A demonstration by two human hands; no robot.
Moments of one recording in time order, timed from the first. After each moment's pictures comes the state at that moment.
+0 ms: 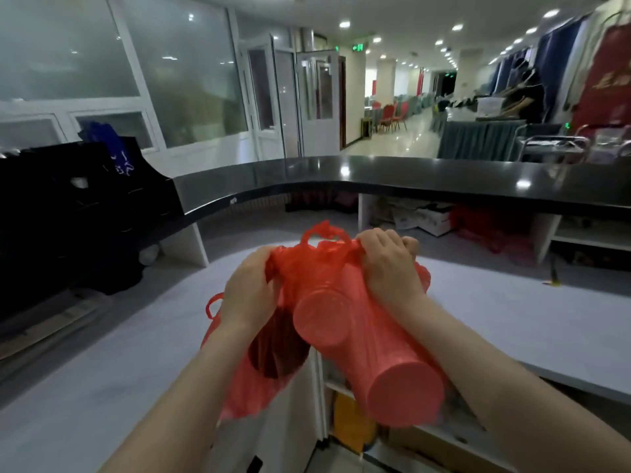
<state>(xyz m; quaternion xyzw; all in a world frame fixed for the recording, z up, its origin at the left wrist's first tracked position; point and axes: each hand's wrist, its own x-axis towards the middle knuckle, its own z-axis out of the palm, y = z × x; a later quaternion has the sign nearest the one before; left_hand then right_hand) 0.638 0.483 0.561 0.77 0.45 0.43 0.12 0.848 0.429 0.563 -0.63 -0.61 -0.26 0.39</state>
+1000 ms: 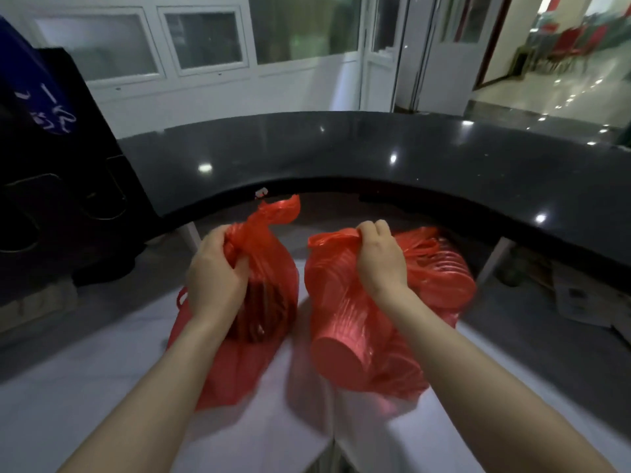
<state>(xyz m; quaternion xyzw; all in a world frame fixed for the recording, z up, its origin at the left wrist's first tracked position) 0.672 0.867 0.499 0.56 0.68 0.47 0.01 0.897 0.920 0.487 -0.64 -0.70 0.02 0.31</state>
